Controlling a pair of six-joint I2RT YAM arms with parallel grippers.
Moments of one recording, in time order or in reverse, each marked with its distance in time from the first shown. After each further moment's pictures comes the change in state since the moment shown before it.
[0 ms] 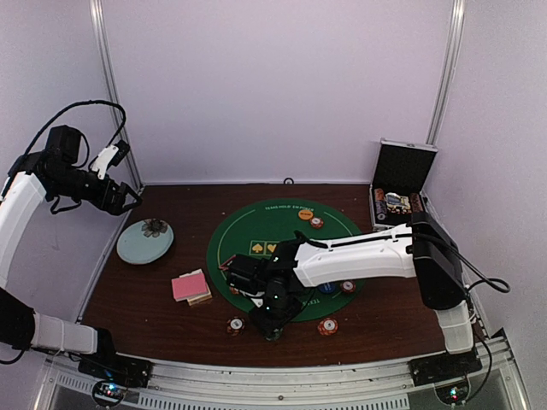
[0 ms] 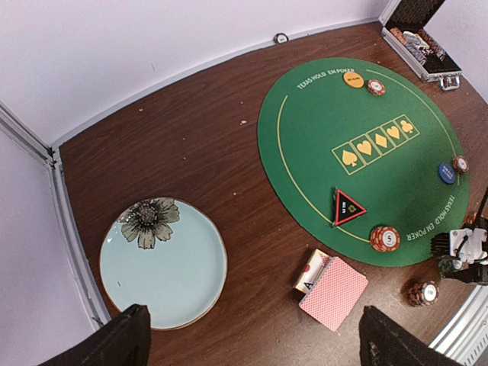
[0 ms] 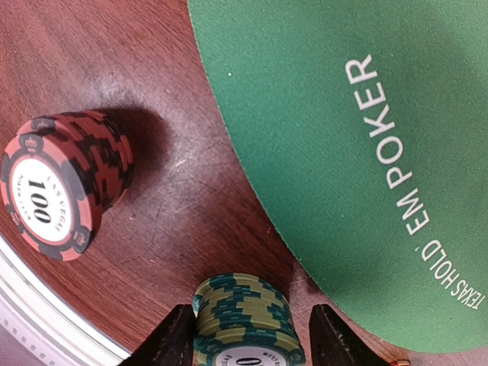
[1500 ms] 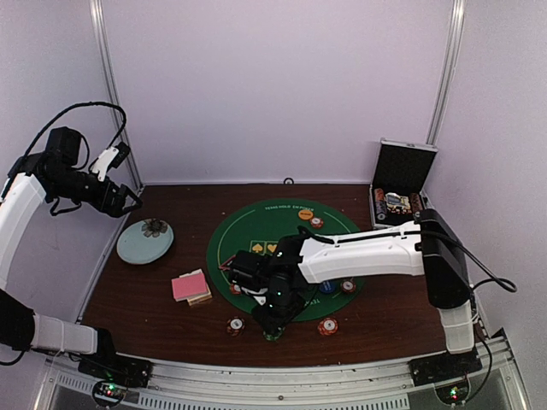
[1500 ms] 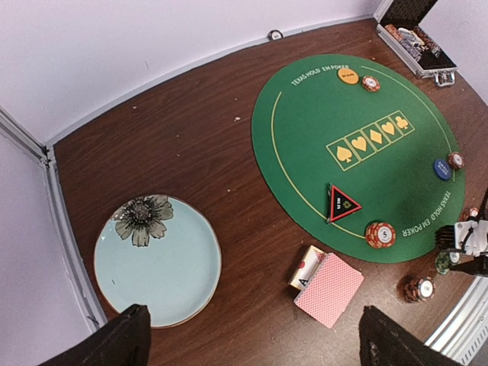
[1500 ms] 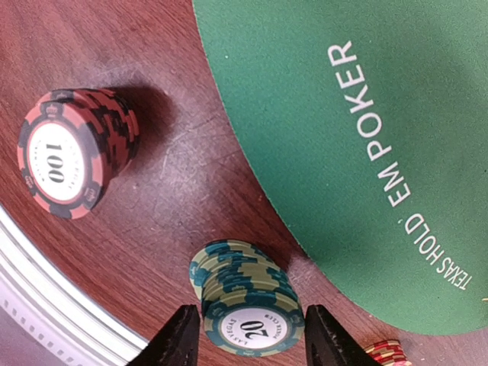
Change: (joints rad) left arm 0.000 -0.007 -0.011 -0.011 0.012 0.006; right arm 0.000 -0.033 0.003 -0.049 0.001 -0.014
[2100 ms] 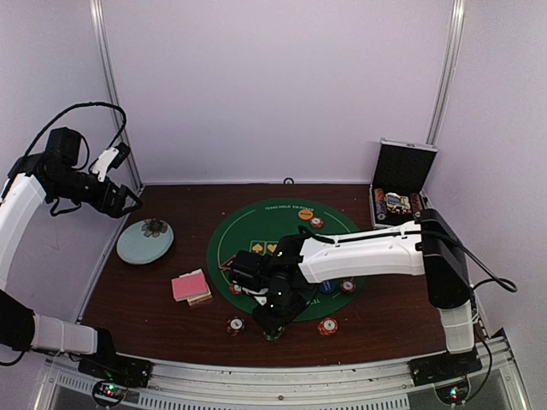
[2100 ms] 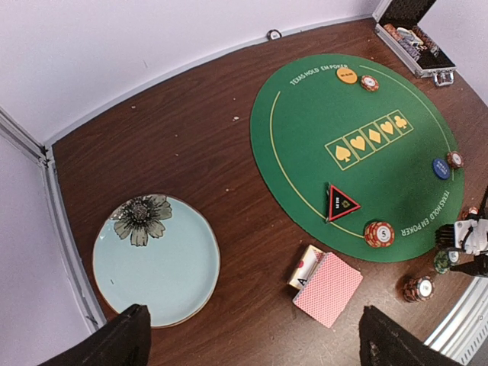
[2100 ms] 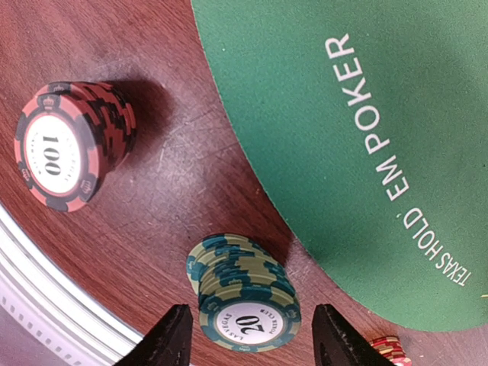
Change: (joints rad) left arm 0.000 -0.003 -0.003 -0.001 0.004 0.000; right arm 0.000 -0.004 0.000 -0.011 -0.001 -0.002
